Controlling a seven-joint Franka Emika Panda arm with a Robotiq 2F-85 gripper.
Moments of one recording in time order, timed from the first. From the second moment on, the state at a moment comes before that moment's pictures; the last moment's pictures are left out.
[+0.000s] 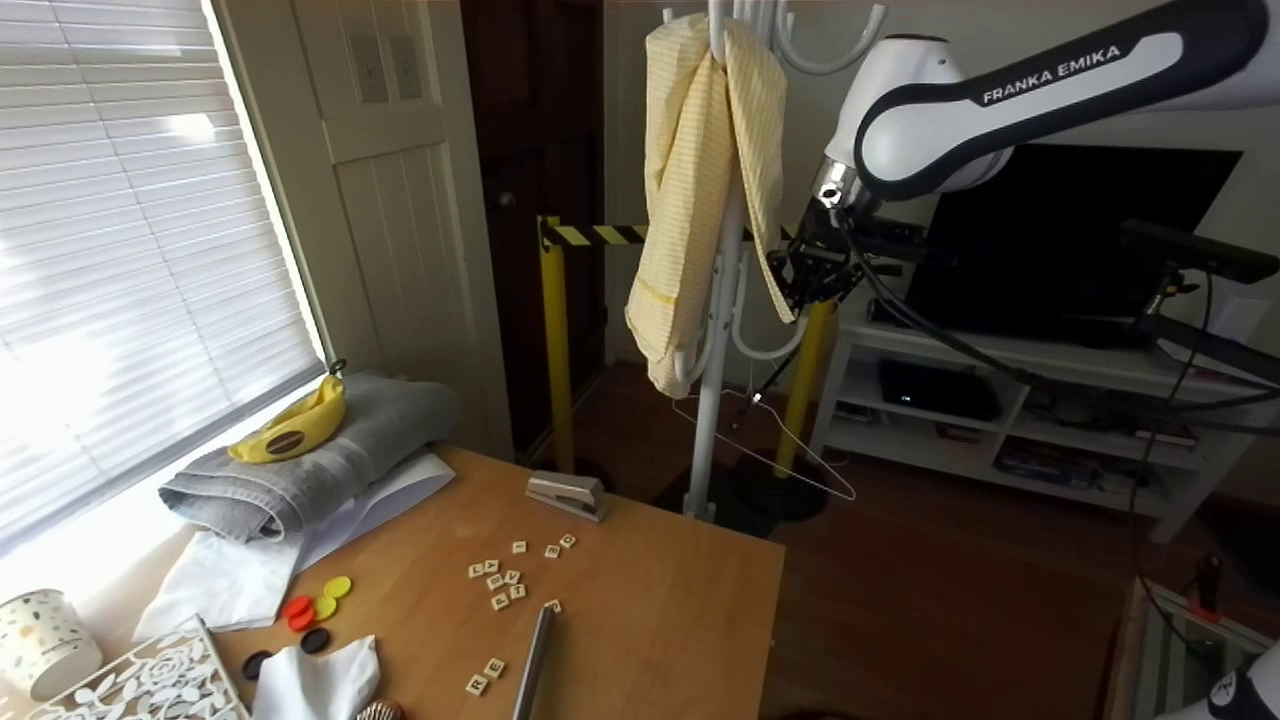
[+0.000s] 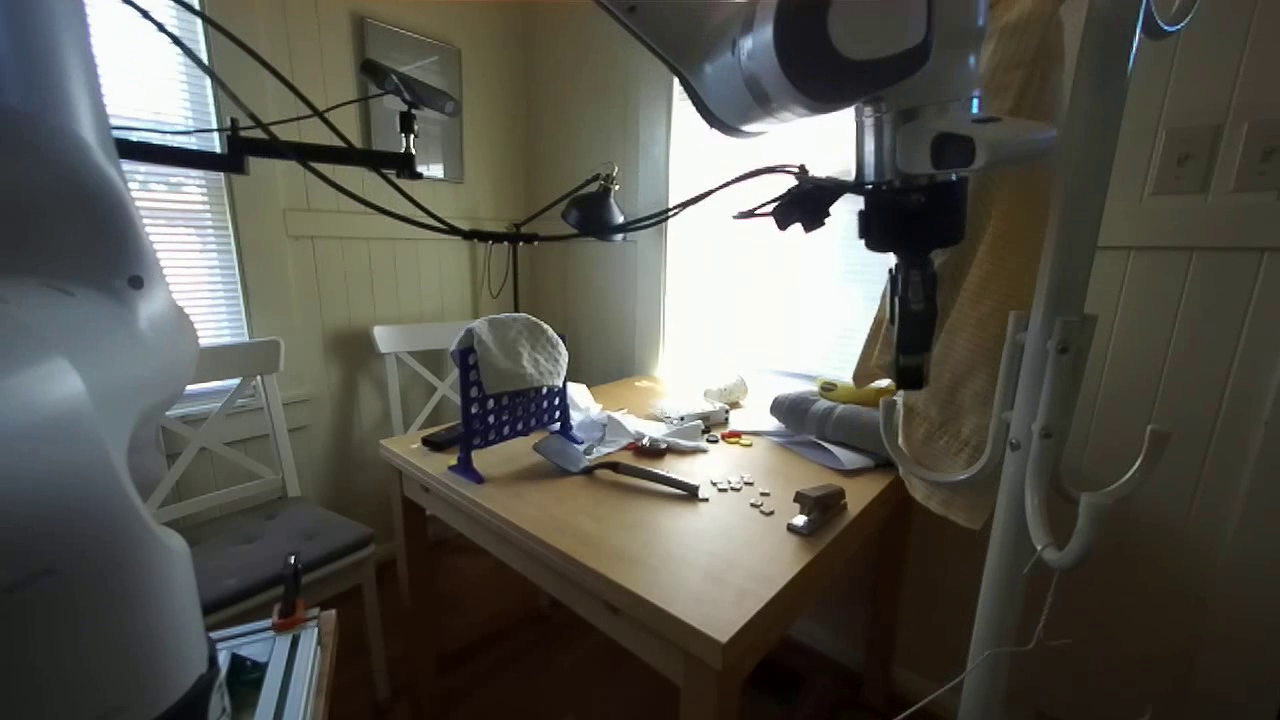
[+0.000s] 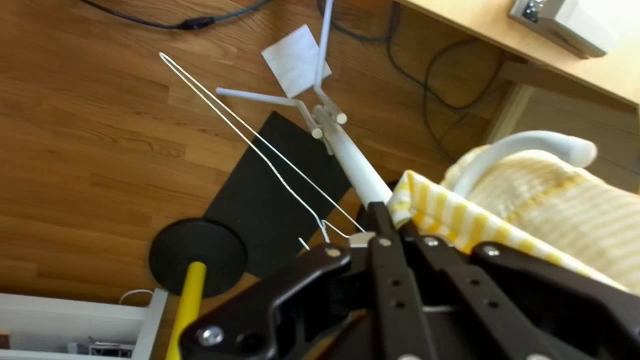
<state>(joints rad) -0.04 0.00 -0.09 -2.04 0.05 2.24 0.69</state>
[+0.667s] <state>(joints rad) -0.16 0.09 -0.19 -1.94 0.07 2.06 0.51</state>
